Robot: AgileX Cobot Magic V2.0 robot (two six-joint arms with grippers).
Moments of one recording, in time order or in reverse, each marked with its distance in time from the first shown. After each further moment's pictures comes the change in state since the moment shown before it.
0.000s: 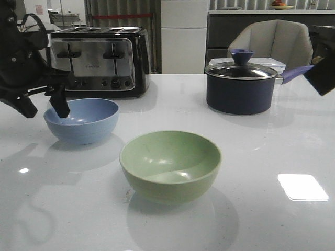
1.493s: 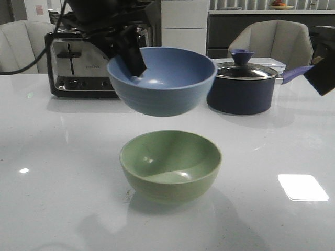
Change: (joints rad) left arm -0.398 -0.197 -0.112 -0.054 0.249 0.137; right arm 0.000 0.000 0.000 0.000 0.000 0.000
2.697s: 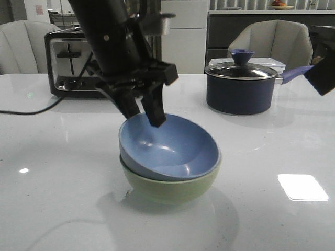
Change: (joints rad) left arm -0.041 0.096 0.004 0.000 0.021 0.014; right arm 0.000 0.000 0.000 0.000 0.000 0.000
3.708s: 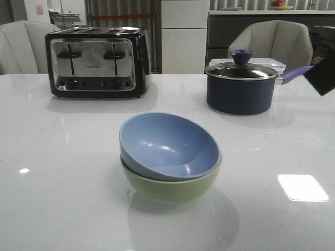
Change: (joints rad) left arm -0.002 -1.160 0.718 0.110 -0.056 0.000; right arm 0.000 0.000 0.000 0.000 0.000 0.000
